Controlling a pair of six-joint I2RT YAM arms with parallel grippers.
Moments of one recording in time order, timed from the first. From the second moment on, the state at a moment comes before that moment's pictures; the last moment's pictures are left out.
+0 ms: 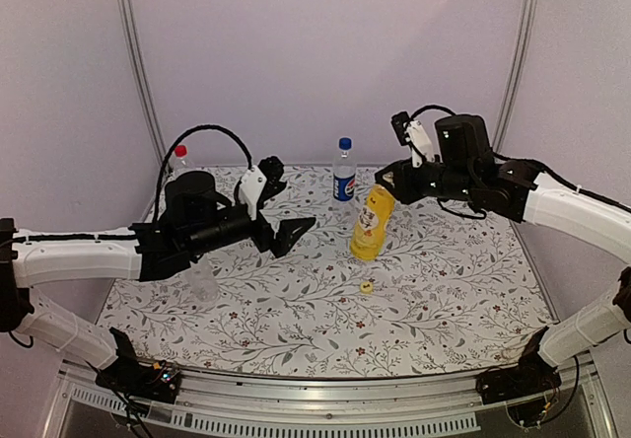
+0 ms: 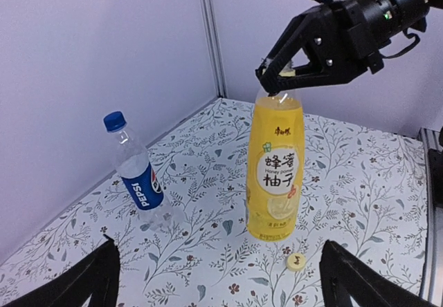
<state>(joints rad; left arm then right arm) -0.90 1.29 0.78 0.38 0.02 0.14 0.76 1.38 1.22 -0.26 0.04 0.20</state>
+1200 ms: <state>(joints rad) -0.90 1.29 0.79 0.37 0.01 0.14 0.57 1.45 0.99 -0.04 0.23 0.16</state>
